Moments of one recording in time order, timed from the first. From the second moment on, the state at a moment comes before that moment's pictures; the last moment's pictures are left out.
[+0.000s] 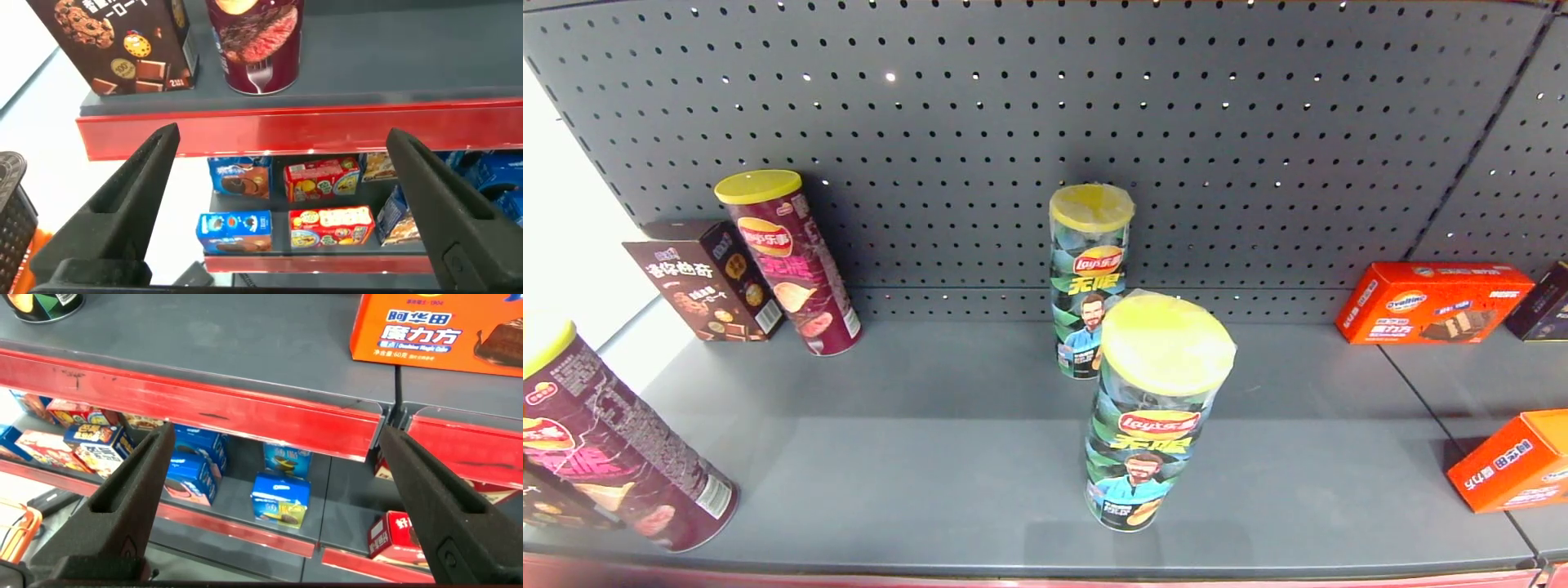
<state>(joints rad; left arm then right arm) 0.00 0.01 -0.01 0.02 0.02 0.05 0.24 0.11 0.00 0.00 0.00 0.00</state>
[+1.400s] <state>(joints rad) 0.00 0.01 -0.01 0.03 0.01 0.05 0.60 1.18 -0.66 -0.12 0.08 -0.11</state>
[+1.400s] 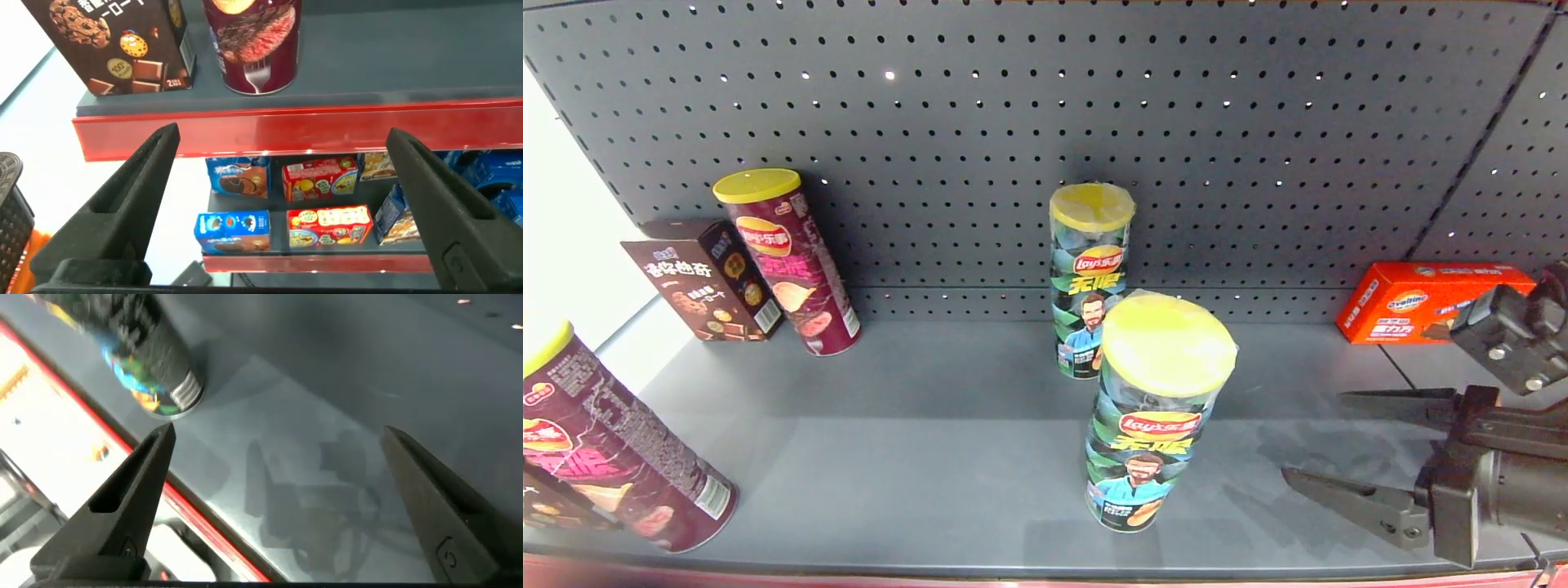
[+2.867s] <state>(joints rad) 0.00 0.01 -0.01 0.02 0.02 0.05 0.72 1.41 -0.79 -0.13 0.06 -0.11</state>
